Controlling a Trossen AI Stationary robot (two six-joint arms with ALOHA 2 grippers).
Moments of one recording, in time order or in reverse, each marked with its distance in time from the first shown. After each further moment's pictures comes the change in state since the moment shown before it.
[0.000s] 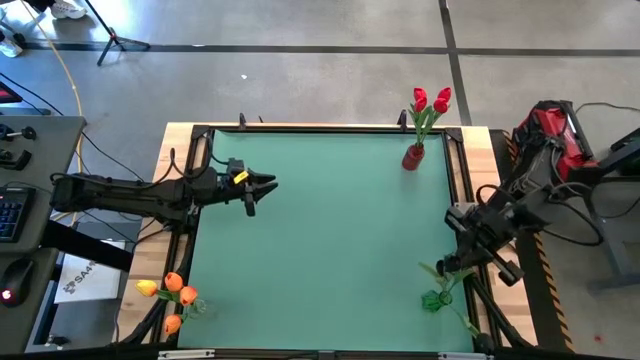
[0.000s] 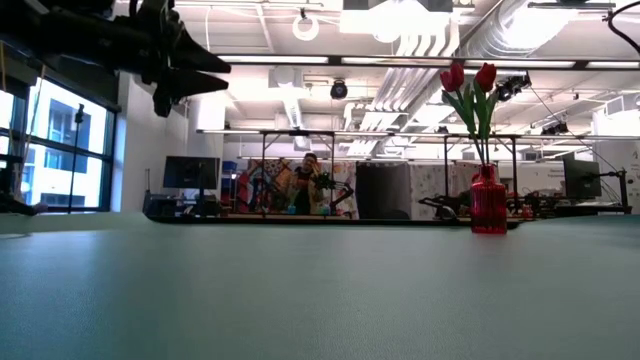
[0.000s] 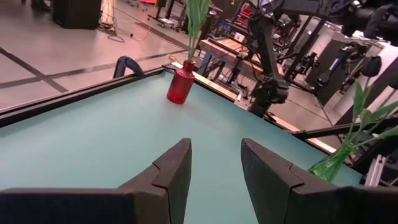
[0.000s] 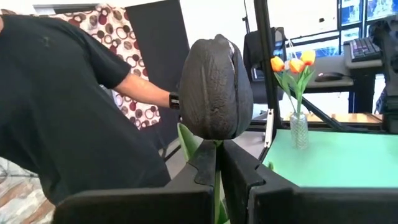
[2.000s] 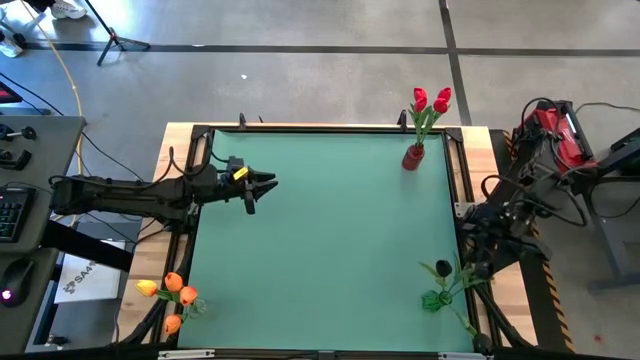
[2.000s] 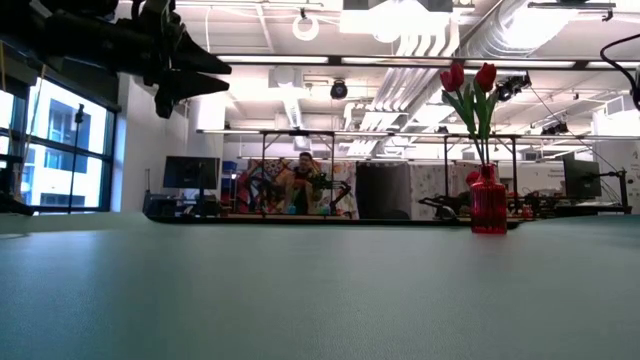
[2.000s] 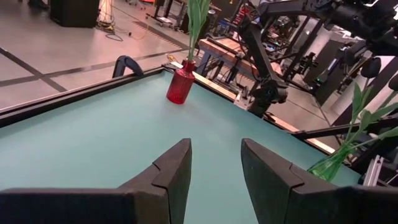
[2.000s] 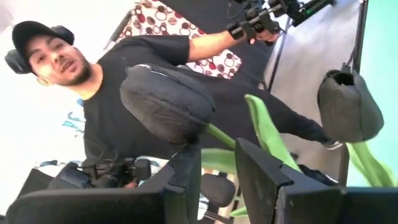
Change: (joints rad) left arm 0.044 -0.001 0.000 0.000 0.051 0.001; right arm 0.052 -0.170 0.011 -0.272 -0.279 0.762
